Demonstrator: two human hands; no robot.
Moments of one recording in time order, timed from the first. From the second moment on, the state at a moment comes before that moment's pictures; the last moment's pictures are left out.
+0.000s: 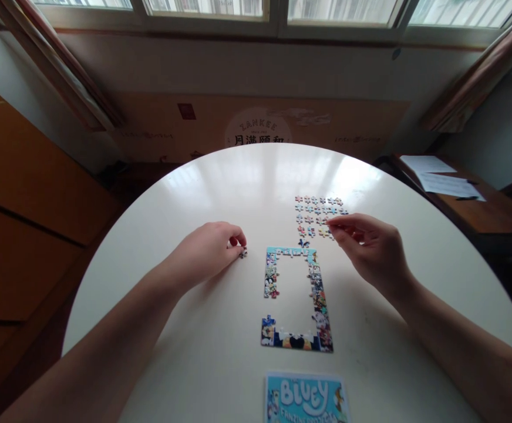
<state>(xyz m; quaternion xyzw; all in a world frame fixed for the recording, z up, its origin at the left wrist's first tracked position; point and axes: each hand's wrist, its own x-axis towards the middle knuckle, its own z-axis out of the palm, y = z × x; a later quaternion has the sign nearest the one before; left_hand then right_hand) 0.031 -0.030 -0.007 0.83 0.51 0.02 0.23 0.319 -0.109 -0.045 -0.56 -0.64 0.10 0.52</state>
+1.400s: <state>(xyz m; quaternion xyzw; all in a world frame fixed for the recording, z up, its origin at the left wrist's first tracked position) 0.030 -0.034 0.002 0.83 0.52 0.03 0.19 0.323 -0.113 -0.050 -0.57 -0.64 0.10 0.50</state>
